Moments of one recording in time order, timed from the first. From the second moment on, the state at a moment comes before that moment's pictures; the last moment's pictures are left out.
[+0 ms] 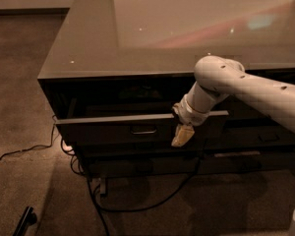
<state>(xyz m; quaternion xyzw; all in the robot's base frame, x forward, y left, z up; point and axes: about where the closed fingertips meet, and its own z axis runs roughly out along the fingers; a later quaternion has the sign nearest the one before) 0.571 -0.114 0.650 -0.69 0.70 0.13 0.12</state>
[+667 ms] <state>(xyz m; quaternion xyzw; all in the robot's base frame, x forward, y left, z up) 0.571 -0.114 0.664 -0.69 0.70 0.13 0.12</state>
